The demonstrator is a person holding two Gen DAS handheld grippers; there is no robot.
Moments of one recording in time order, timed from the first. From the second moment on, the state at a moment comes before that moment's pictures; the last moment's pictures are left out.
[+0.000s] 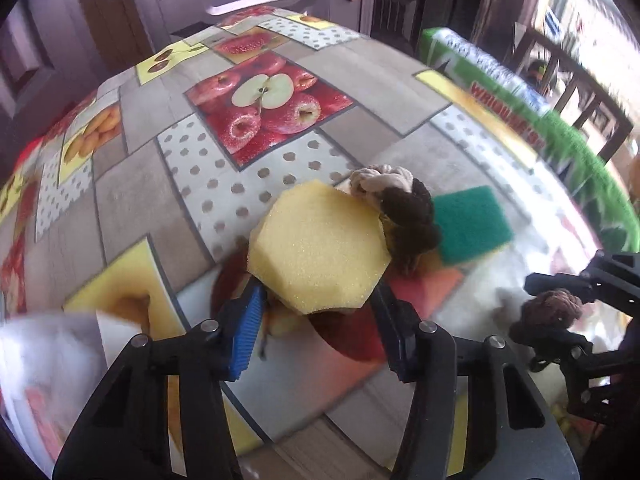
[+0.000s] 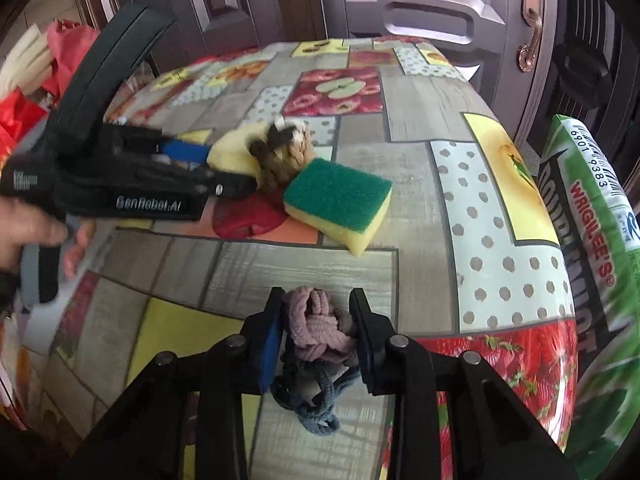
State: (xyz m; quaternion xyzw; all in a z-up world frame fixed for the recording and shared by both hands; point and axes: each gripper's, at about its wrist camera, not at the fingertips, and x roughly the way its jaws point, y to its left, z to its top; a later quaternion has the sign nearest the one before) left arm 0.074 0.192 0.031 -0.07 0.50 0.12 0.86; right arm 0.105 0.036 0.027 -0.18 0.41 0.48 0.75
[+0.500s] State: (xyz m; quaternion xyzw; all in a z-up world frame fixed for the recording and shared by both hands) left arm -0.027 0.156 0.147 -0.11 0.35 0.18 0.91; right arm 0.092 -0.018 0.134 -0.07 0.31 0.50 0.81
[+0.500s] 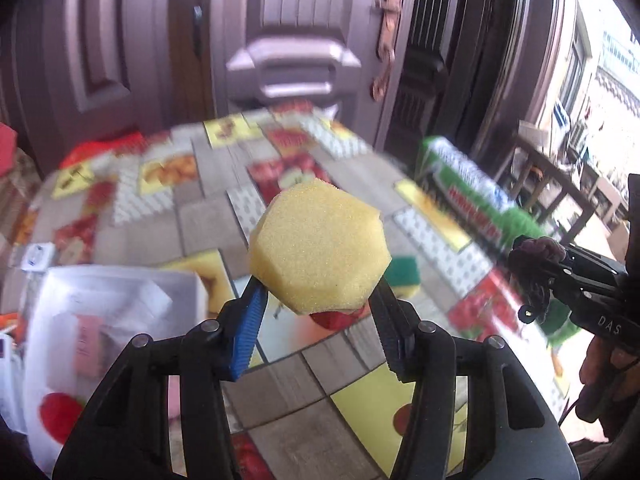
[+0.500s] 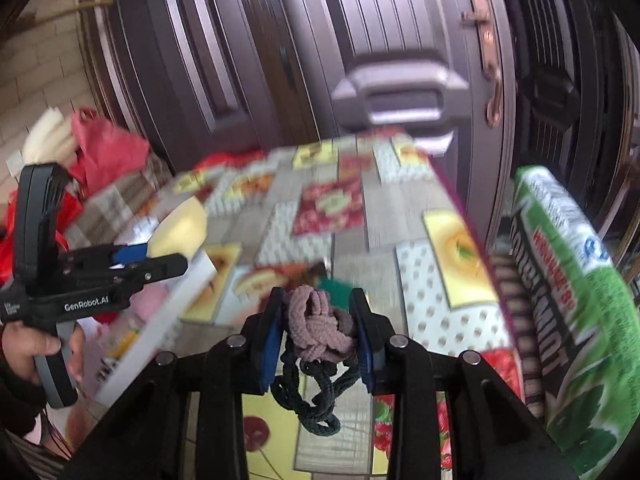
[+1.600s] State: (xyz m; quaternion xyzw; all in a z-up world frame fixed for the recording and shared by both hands) left arm -0.173 0.144 0.252 -0.11 0.22 0.27 0.93; right arm -0.012 -0.037 0.253 0.03 0.14 0.56 0.82
